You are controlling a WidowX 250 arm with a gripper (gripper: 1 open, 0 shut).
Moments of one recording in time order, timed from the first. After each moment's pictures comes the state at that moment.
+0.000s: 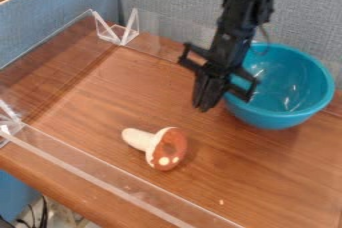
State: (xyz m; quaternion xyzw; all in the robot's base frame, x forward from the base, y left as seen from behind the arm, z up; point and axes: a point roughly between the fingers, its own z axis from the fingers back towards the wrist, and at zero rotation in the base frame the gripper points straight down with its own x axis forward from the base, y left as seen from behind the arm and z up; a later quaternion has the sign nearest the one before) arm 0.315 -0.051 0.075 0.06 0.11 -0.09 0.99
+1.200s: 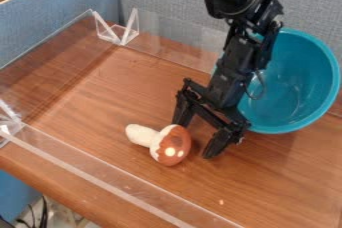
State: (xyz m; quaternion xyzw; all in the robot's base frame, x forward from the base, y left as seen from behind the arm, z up) arm 0.295 -0.046 0.024 0.08 0.18 -0.13 0.97
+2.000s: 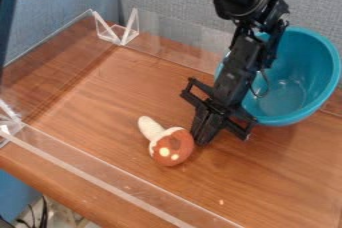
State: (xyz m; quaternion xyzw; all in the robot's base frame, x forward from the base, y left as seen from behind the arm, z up) arm 0.297 -0.048 0.024 0.08 0.21 -0.10 0.97
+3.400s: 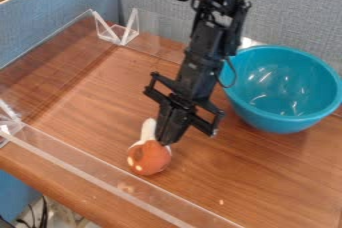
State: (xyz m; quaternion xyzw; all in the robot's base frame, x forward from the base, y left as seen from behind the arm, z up) arm 0.257 -0.016 0.052 0.05 0.22 -0.10 0.97
